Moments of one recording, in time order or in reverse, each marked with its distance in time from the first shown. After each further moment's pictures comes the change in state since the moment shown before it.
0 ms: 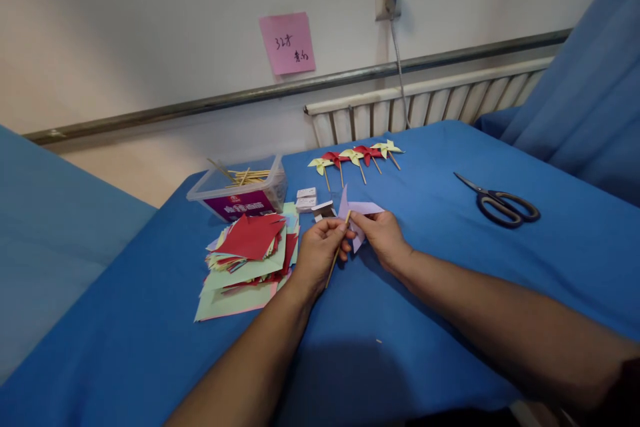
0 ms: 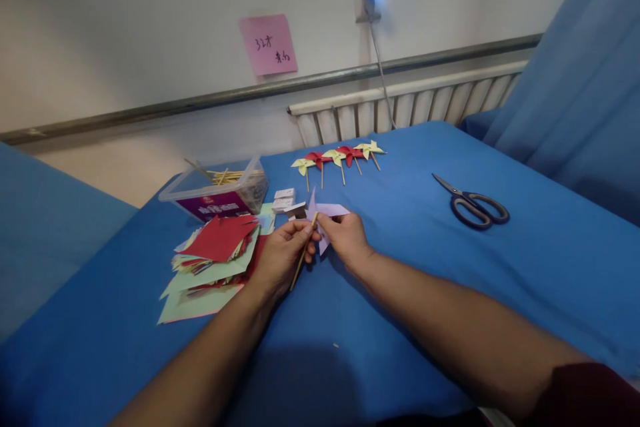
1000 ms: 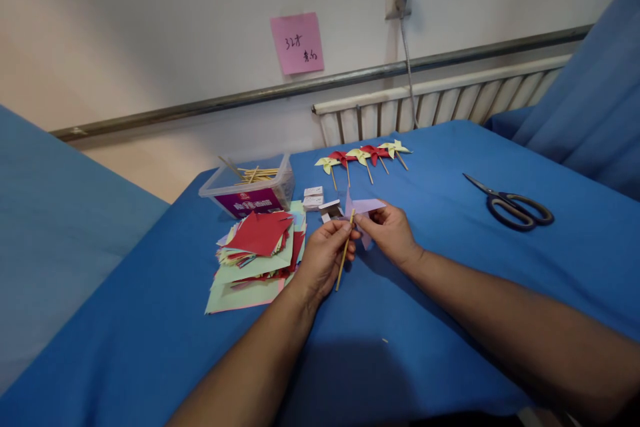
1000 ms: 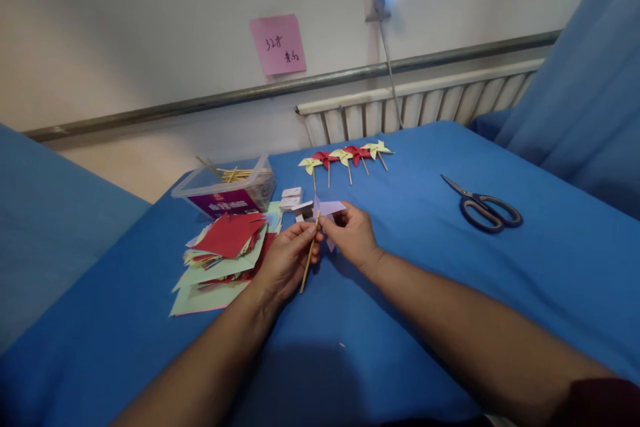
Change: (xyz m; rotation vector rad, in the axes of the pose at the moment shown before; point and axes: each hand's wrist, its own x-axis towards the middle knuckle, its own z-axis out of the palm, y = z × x) left_hand -0.014 0.010 0.003 -0.203 -0.023 -0.103; right_hand -0.002 -0.007 -0.007 -0.236 -0.067 -0.256
